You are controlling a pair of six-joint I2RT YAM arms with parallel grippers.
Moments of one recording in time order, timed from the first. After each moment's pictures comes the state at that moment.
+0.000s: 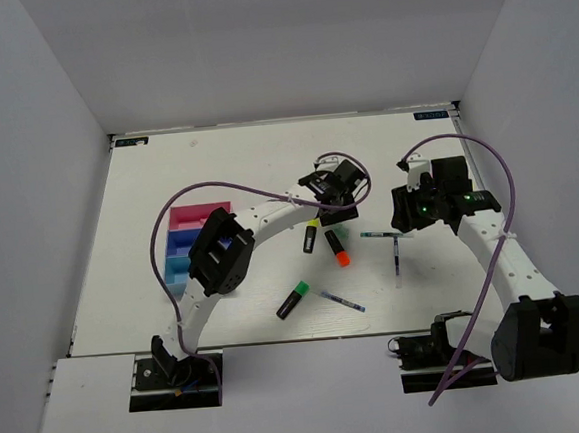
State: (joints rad) left arm -0.91 2.24 1.89 -0.66 -0.25 -0.94; right arm 0.10 1.17 0.90 -0.65 -0.32 -0.20
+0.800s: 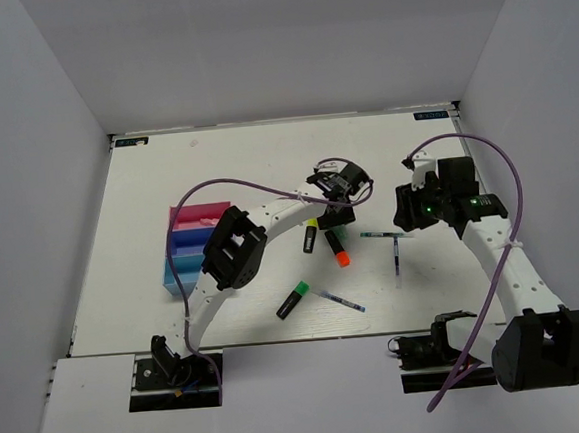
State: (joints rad) left arm -0.91 2.40 2.05 -0.82 -0.30 -0.97; right arm 0.08 1.10 0.90 -0.66 -0.34 -0.19
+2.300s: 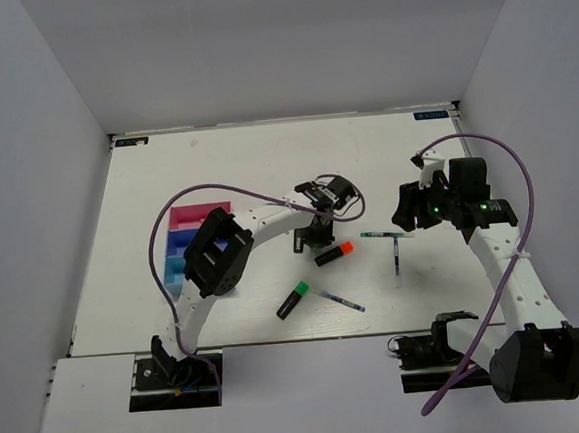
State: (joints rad) left arm -0.90 2.24 1.78 -0.85 -0.25 -0.72; right arm 0.03 1.04 0.90 -0.66 -0.45 -0.16
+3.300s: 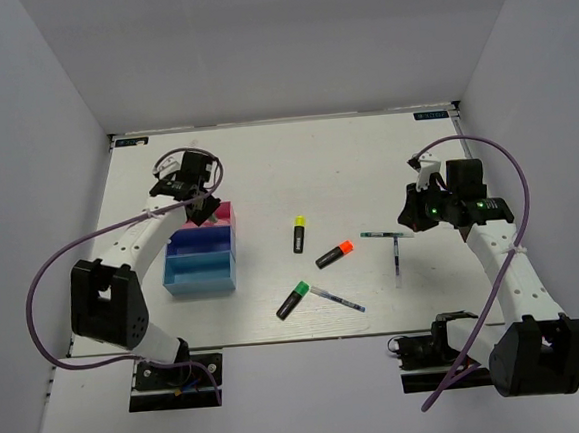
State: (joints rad) left arm -0.33 1.52 1.18 -0.70 -0.36 -0.95; right arm 0.03 1.07 0.89 -0.67 -0.48 -0.17
